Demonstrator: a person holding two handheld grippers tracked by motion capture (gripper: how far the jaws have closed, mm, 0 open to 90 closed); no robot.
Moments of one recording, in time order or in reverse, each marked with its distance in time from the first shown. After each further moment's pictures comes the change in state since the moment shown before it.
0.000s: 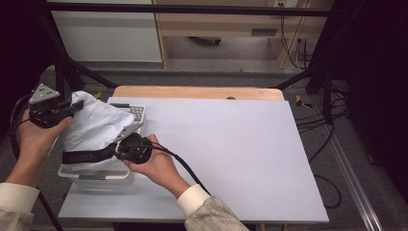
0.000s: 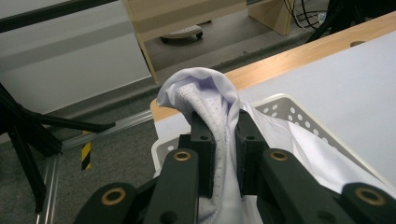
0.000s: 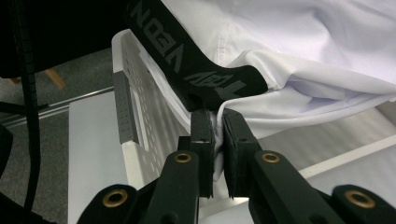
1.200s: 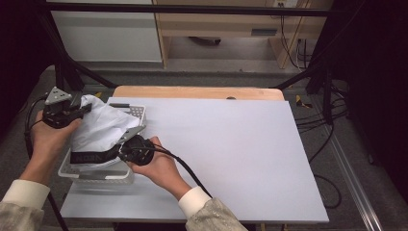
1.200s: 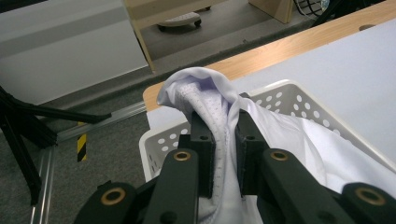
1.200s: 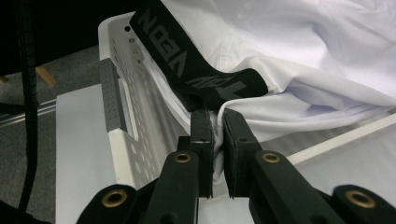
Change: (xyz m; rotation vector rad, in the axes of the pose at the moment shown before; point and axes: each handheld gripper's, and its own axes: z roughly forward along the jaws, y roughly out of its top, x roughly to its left) left arm -0.005 -0.009 0.029 0.041 -0.008 -0.002; right arm -0.002 -0.009 0.002 0.012 -0.031 0.011
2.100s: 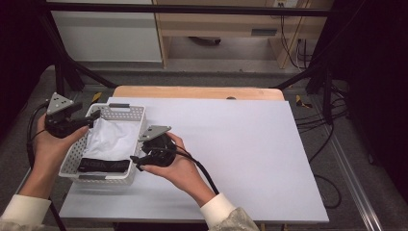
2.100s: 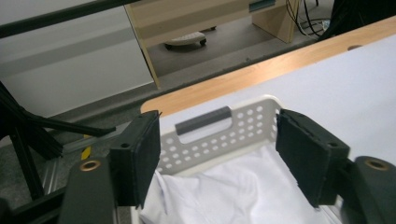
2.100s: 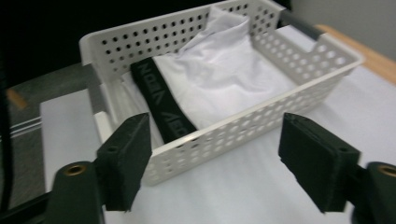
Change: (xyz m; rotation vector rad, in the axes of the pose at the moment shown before) left arm -0.038 -0.006 -0.022 -0.080 0.038 -0.018; right arm -0.008 -0.020 -0.062 -0.099 -0.151 0.041
